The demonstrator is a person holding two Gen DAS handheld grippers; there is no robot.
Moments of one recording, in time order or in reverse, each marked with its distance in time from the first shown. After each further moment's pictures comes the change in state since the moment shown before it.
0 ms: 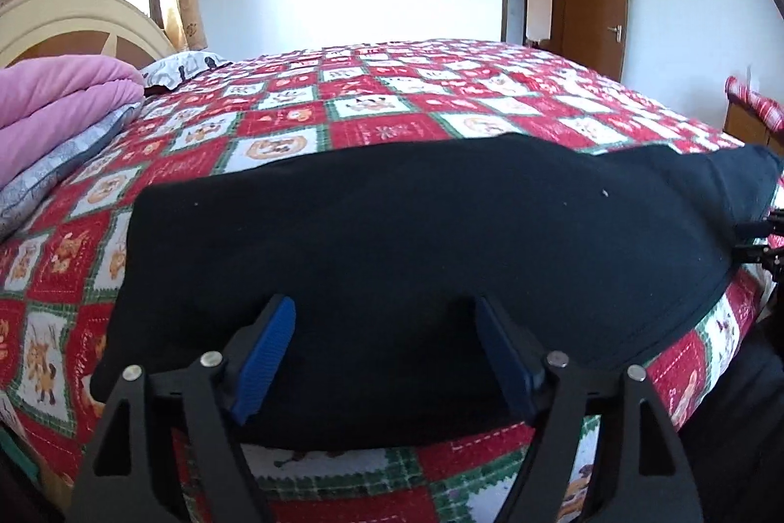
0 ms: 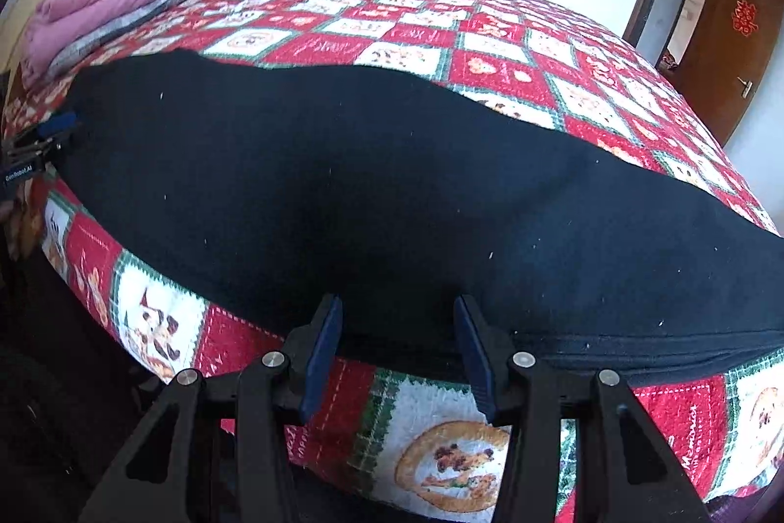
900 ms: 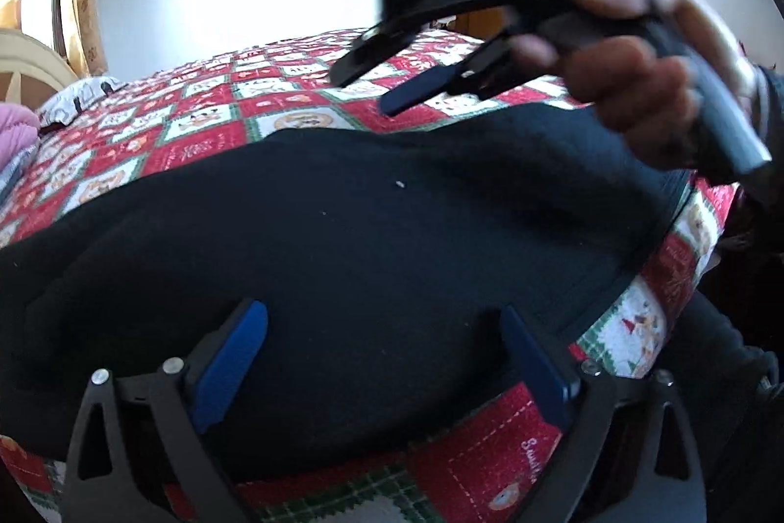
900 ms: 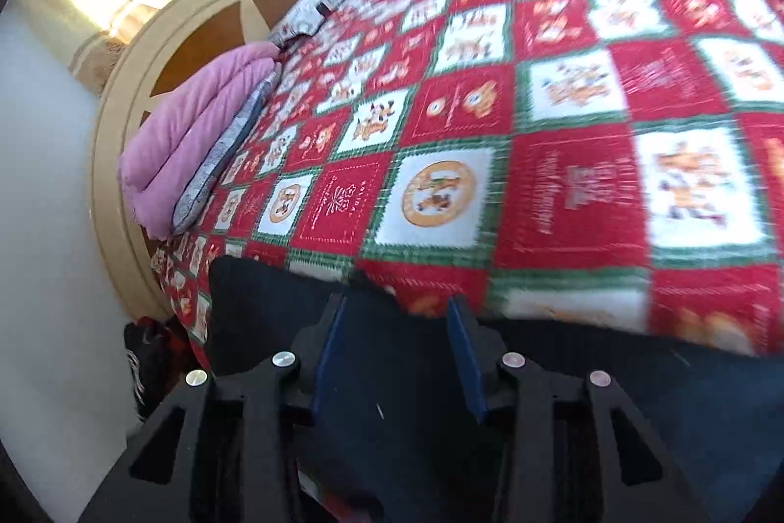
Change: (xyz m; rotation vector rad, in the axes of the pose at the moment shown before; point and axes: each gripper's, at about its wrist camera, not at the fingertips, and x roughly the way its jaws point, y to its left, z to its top) left arm 0.008 -0.089 0.004 0.132 0.021 -0.249; right arm 0.089 0.074 0.201 0.338 0.102 0.646
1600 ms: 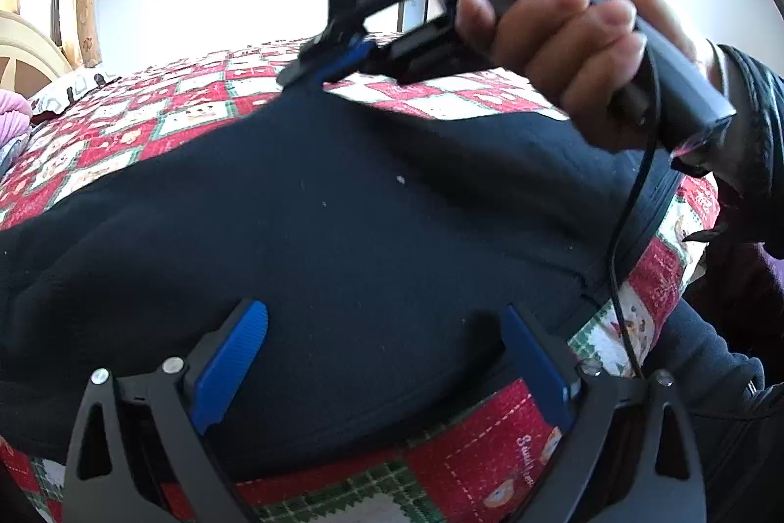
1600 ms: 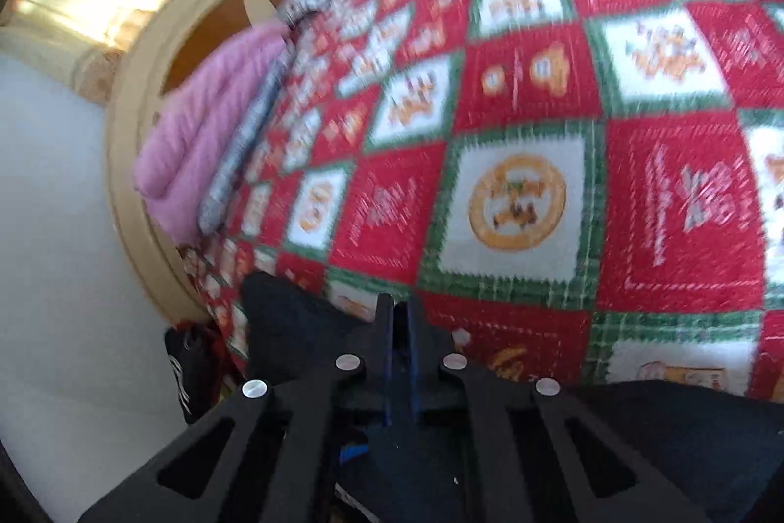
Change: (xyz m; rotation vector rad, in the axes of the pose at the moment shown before) left arm 0.000 0.003 -0.002 -0.017 -0.011 -0.034; right arm 0.035 0.016 0.024 0.069 0.063 0.132
